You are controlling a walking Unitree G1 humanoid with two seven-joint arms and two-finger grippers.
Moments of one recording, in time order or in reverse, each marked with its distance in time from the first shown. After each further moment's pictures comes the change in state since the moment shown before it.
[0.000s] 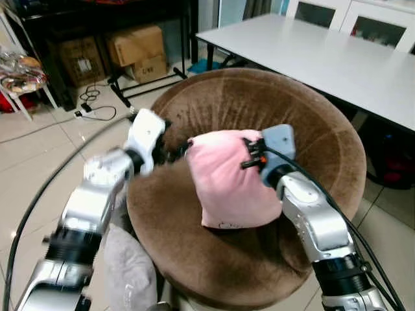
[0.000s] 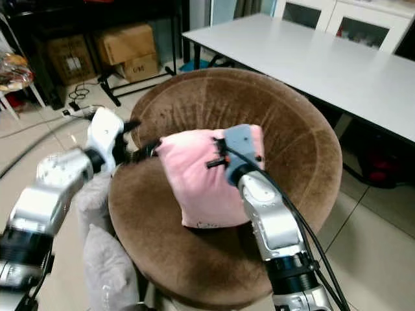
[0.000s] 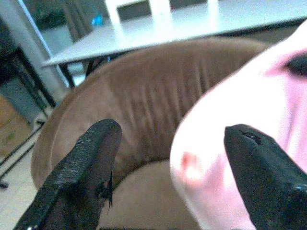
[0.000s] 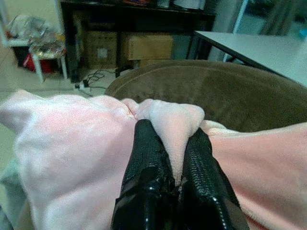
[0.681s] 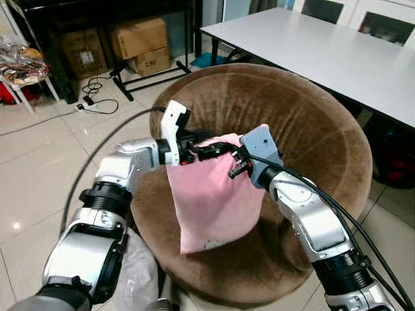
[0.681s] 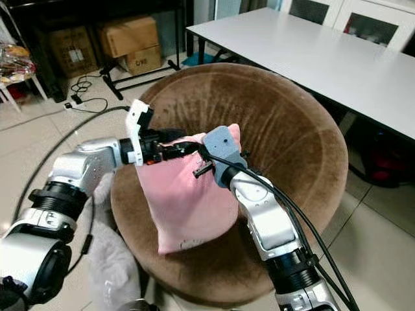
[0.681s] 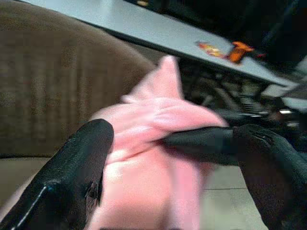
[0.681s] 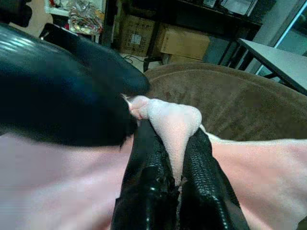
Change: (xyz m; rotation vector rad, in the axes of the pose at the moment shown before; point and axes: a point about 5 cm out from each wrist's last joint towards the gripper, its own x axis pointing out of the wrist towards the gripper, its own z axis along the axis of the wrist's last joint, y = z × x) left arm 0.048 -0.019 -0.001 -0.488 0.032 -0.476; right arm 0.001 0.016 0.006 -0.171 0.006 0.145
